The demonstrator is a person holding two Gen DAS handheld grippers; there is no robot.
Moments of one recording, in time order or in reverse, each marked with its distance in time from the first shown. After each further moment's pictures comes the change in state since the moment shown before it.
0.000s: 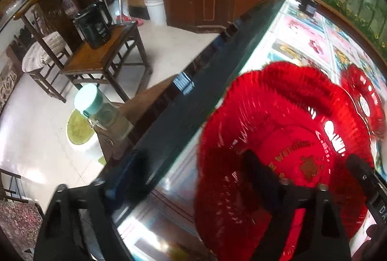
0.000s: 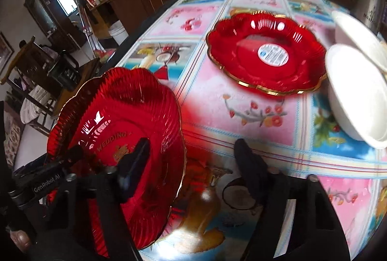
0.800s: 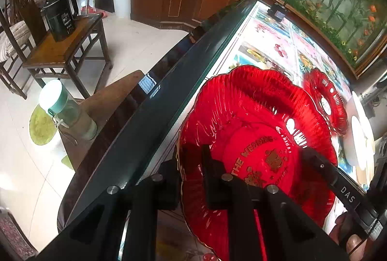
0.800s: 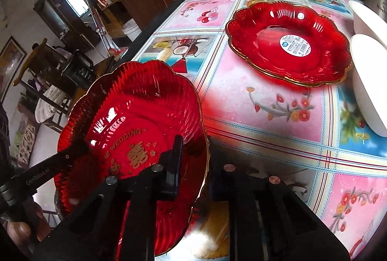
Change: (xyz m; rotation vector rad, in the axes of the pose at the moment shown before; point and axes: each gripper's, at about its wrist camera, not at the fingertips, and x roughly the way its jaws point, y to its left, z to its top) left arm 0.002 0.011 0.007 -0.008 0.049 -0.306; right arm 0.009 0.005 -0.003 0.000 0.004 0.098
